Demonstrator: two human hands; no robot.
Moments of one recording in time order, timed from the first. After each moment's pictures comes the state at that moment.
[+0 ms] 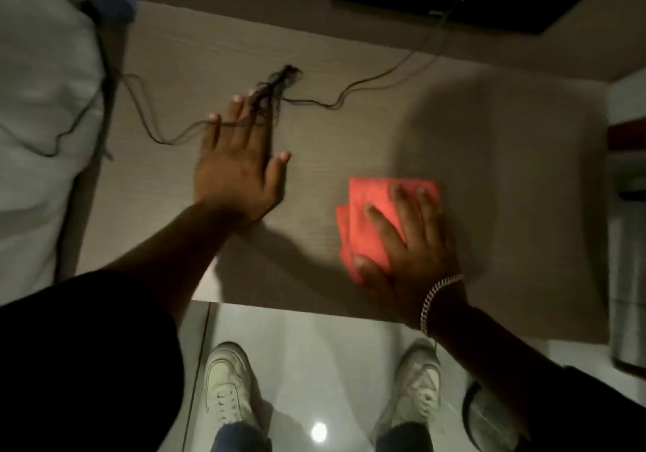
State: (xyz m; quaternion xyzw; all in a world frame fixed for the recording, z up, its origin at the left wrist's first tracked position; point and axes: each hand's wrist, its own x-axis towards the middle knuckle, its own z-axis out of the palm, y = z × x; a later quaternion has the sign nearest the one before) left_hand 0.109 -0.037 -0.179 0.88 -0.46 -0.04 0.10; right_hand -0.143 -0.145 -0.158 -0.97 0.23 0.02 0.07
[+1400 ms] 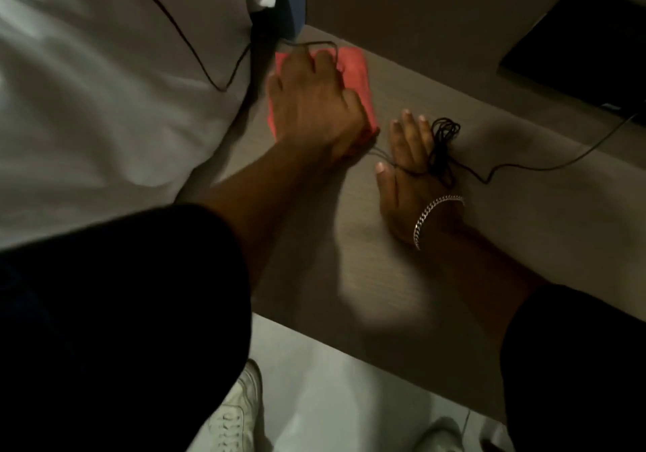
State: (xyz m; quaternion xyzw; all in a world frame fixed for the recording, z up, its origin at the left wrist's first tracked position) left_hand 0.218 -0.041 -0.143 0.95 -0.22 -0.08 0.20; right_hand 0.080 -0.145 -0.187 -0.98 0.17 -0.04 0.13
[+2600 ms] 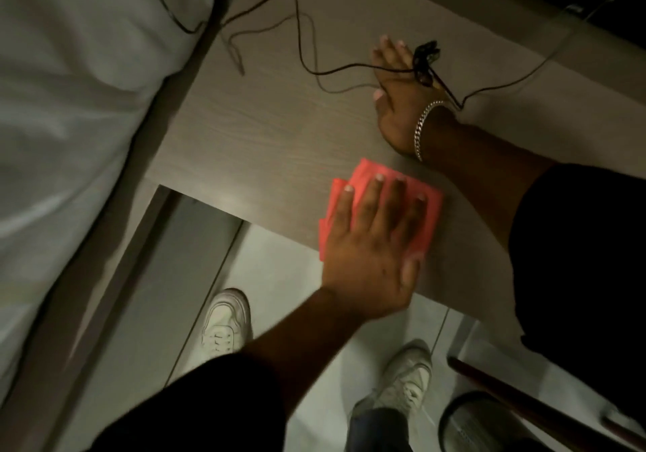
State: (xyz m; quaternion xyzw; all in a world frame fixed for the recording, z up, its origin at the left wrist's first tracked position) left_hand -0.056 0.007 -0.165 0.89 -0.44 -0.08 0.14; right_hand 0.055 -0.174 -0.158 -0.99 0.10 0.07 0.11
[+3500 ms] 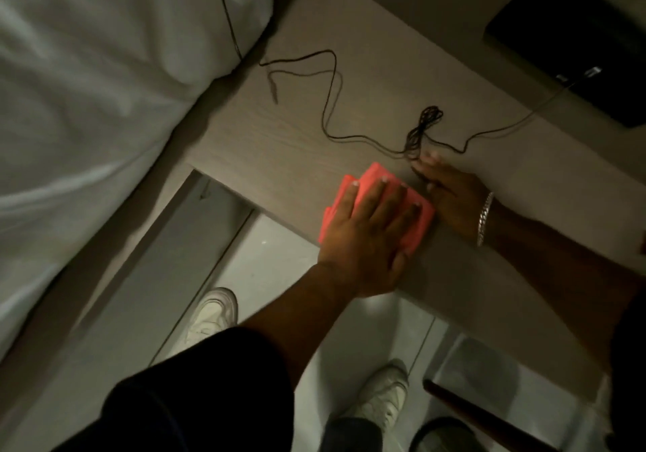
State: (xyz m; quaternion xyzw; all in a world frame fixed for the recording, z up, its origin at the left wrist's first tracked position) left_hand -0.029 0.021 -0.156 0.86 -0.49 -0.15 0.07; right_hand -0.033 -0.160 -0.115 -0.94 0.15 0.16 0.27
